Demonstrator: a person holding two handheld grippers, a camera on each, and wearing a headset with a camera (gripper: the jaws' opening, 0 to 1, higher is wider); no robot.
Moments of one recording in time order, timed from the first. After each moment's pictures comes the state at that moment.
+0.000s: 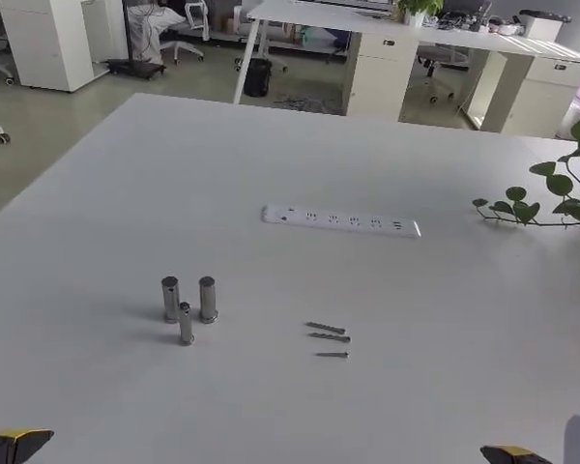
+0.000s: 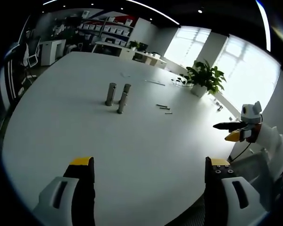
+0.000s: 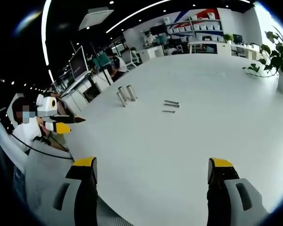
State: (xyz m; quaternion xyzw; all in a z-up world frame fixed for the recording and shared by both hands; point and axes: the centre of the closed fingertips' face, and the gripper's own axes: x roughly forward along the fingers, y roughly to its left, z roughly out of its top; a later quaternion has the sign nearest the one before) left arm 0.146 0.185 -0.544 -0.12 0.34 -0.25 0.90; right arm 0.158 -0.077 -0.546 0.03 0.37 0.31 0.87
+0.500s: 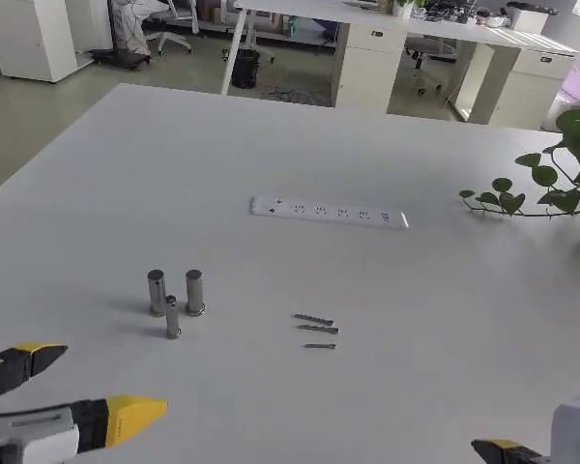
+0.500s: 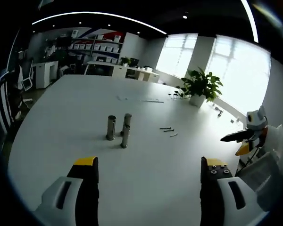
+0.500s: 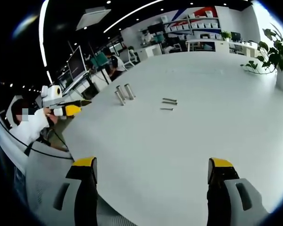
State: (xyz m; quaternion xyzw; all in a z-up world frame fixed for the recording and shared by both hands) left arm 0.212 0.185 -0.514 -0.08 0.25 -0.28 0.92; right arm 0.156 -0.082 -0.548 0.03 0.38 0.30 0.87
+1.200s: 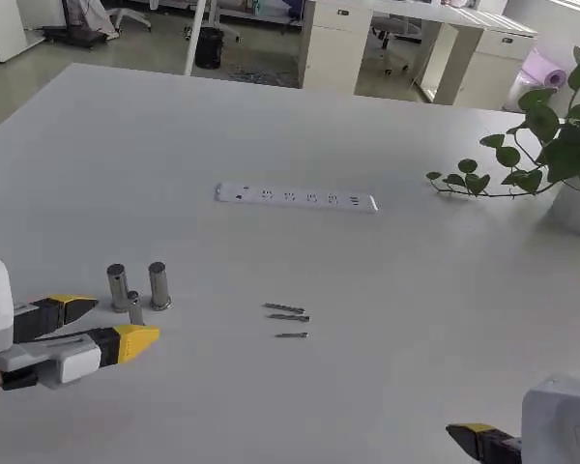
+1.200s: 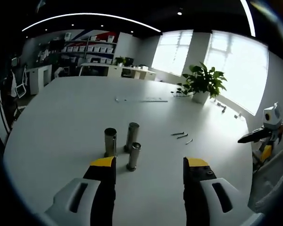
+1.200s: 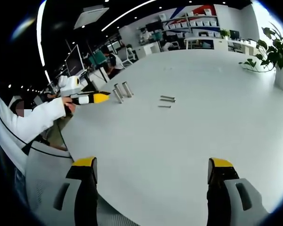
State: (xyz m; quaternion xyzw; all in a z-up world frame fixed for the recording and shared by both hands) left arm 0.291 0.166 -0.555 -0.05 0.26 -0.29 0.92; right arm 0.156 -0.085 -0.550 0.03 0.39 0.30 0.87
